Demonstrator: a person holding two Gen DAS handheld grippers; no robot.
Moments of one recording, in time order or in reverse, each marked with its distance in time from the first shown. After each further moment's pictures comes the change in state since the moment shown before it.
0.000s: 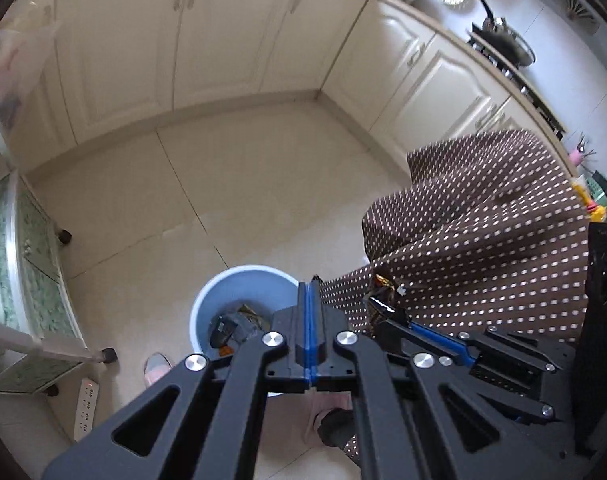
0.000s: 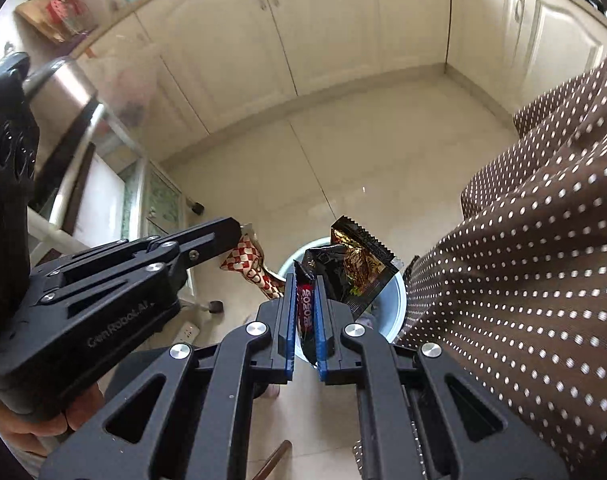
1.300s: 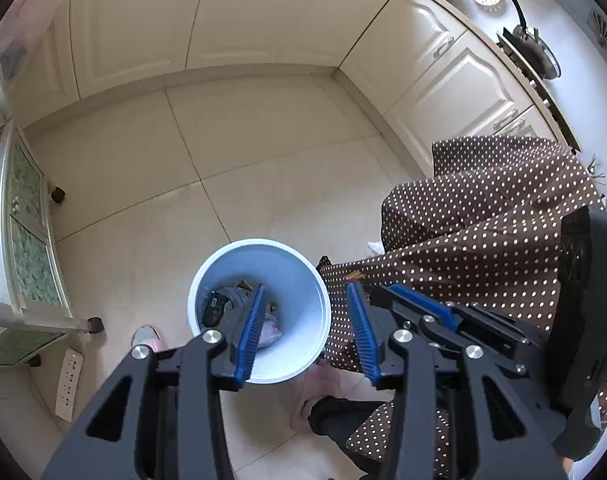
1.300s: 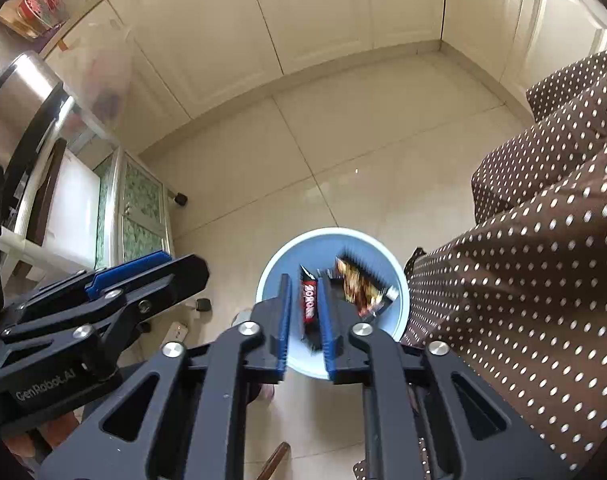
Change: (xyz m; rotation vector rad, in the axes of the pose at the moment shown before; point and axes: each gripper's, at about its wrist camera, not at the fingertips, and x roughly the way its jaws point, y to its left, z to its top) left arm 0.030 0.046 -0.006 -0.113 0.072 -0.020; right arm 0.054 -0.008 0.011 0.026 0.049 -0.027
